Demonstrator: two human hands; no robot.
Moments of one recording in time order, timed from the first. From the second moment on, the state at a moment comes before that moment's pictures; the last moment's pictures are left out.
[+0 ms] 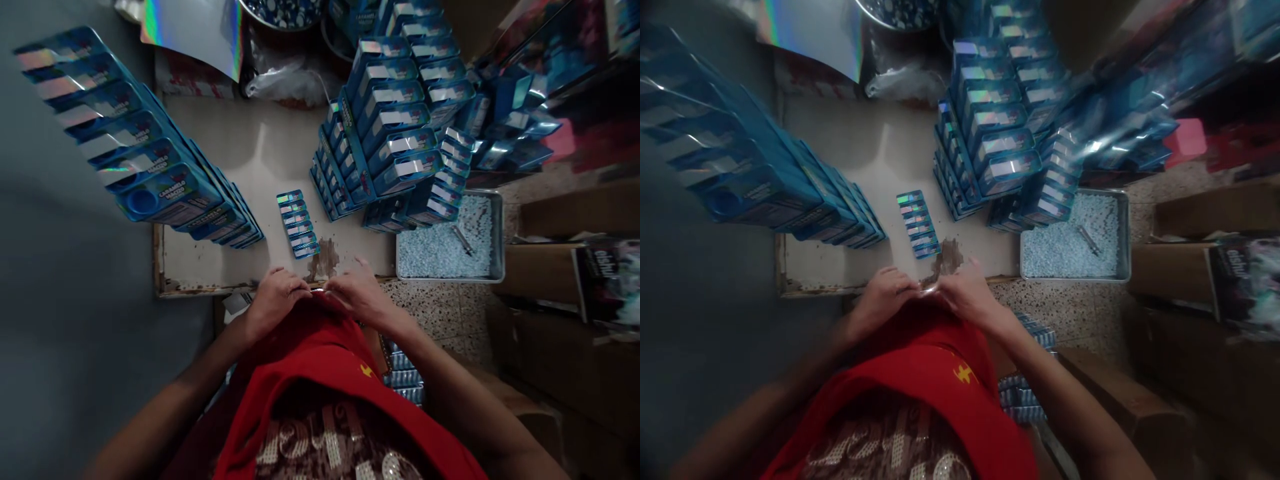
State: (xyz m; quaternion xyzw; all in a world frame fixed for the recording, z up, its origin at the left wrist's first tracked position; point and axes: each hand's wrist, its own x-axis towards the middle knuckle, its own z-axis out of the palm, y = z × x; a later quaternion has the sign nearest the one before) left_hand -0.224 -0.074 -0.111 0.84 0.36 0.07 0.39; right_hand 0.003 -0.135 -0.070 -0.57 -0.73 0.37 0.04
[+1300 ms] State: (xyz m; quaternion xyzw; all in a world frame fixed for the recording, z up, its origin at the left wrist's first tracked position) left_hand -0.228 -0.047 -0.143 0.62 0.48 0.19 0.59; right_hand 0.020 -0.080 -0.103 -0.60 -0.72 0.34 0.00
